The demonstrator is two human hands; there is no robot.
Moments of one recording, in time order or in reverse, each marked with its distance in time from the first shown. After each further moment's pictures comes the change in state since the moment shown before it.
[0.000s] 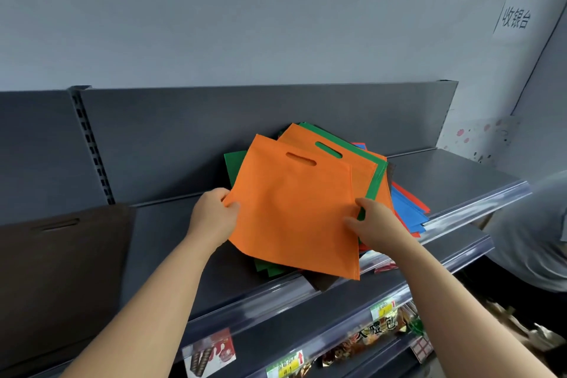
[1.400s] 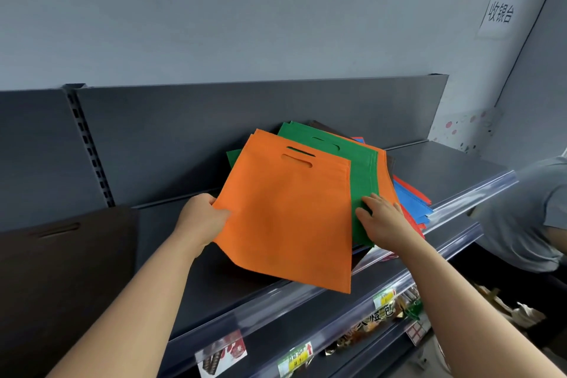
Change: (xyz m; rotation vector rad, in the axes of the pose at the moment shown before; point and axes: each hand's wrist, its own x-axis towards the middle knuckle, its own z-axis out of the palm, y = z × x) left_hand 0.008 -0.019 -0.033 -0.051 -0.127 -0.159; right_hand 0.015 0.014 0.020 -0.126 0.042 -0.006
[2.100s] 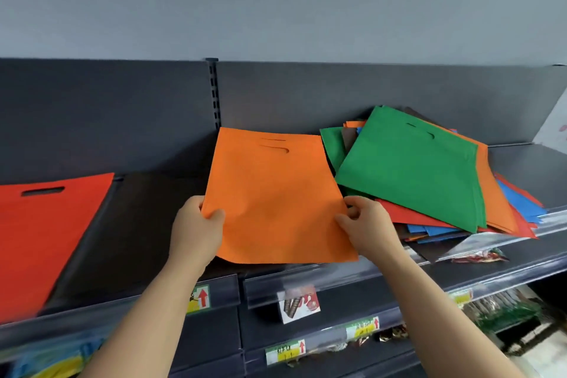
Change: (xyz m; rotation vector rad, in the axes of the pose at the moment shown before) left_hand -0.096 -0.106 -0.113 -0.103 0.399 -0.028; right_hand -0.082 -0.162 0.080 0.435 0.000 -0.173
